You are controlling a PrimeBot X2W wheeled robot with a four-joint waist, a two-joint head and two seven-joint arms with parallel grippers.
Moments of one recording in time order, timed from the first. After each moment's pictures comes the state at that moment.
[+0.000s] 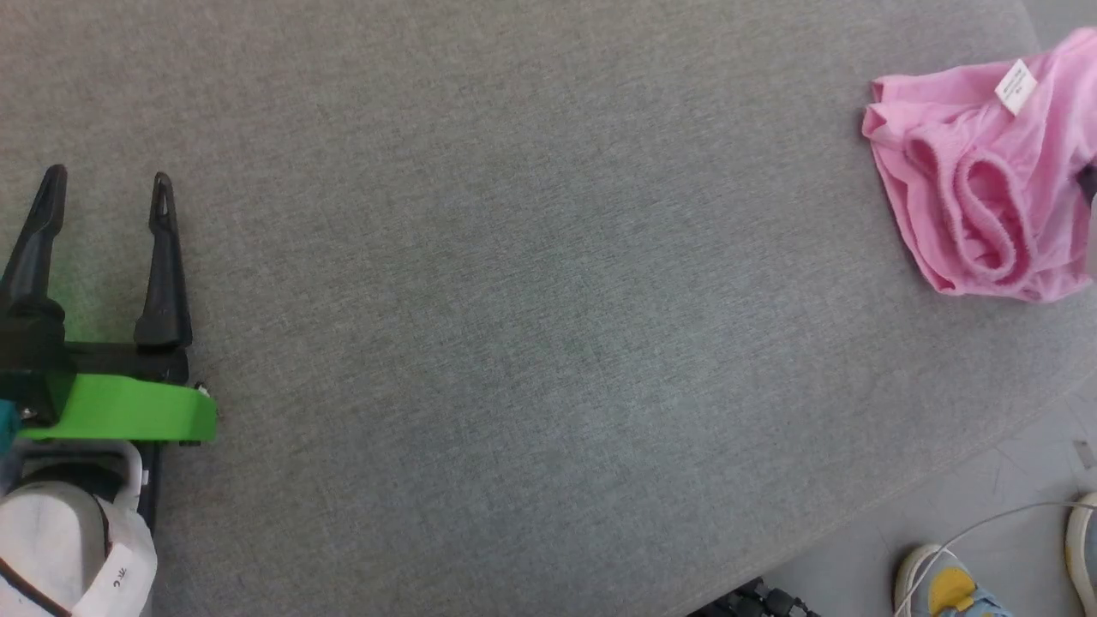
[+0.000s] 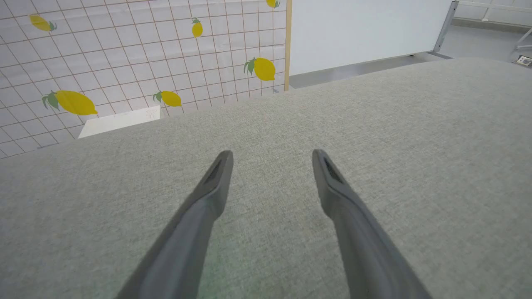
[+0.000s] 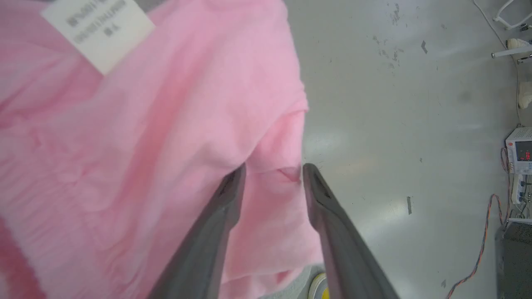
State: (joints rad) left arm -0.18 0.32 0.09 -0.31 -0.09 -0.03 -0.01; right arm -0.89 -0.57 0.27 0.91 0.36 0.13 0.29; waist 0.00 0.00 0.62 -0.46
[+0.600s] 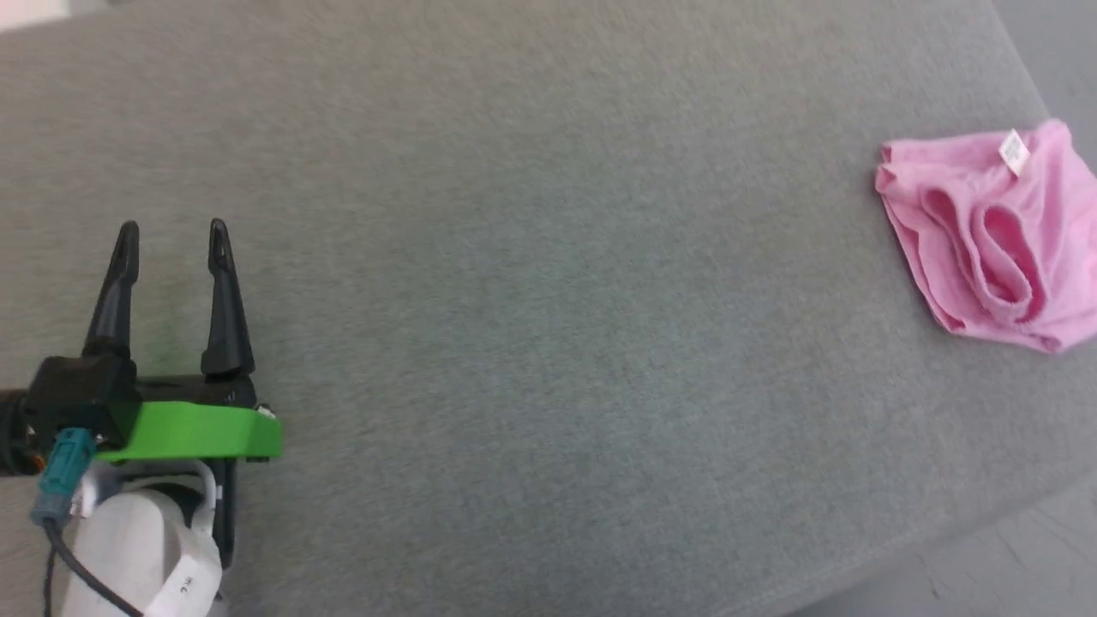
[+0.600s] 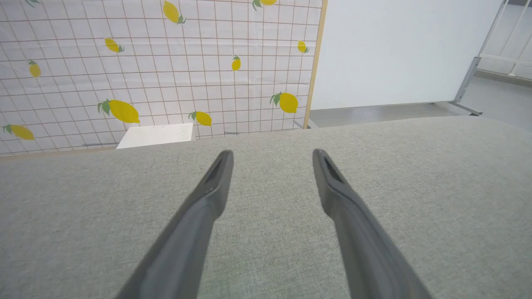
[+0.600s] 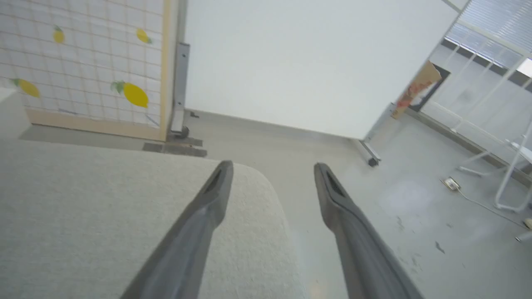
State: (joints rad) left arm -0.18 0.22 0.05 -0.11 -0.15 0.01 -0.18; right arm -0.86 -0.57 0.12 0.53 0.36 0.13 -0.03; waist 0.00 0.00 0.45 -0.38
